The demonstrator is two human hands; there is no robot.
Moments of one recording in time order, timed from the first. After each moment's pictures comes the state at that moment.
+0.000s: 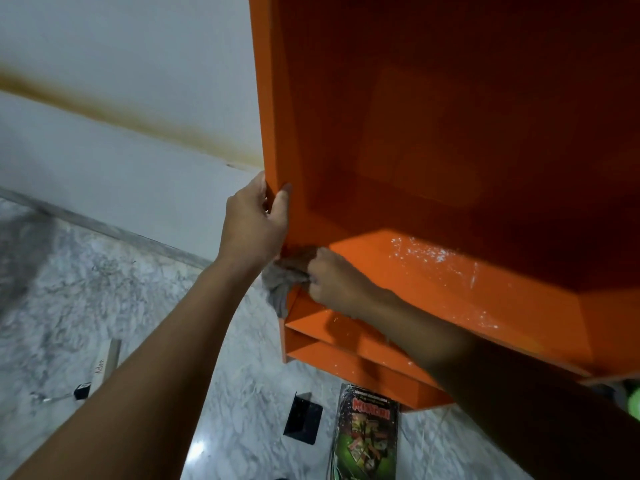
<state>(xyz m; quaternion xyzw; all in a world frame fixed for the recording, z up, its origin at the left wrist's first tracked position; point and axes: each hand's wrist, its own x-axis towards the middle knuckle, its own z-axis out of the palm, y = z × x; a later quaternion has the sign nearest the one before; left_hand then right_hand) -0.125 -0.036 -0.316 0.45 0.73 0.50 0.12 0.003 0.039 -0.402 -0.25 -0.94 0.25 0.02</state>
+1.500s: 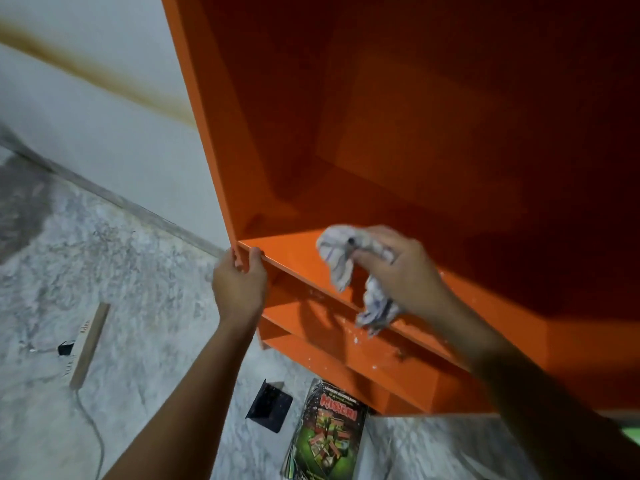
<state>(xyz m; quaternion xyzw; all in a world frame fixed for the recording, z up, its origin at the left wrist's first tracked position) -0.021 -0.047 -0.384 0.12 0.80 0.56 0.20 0.154 0.080 -0.329 -0.27 -0.82 0.44 0.23</state>
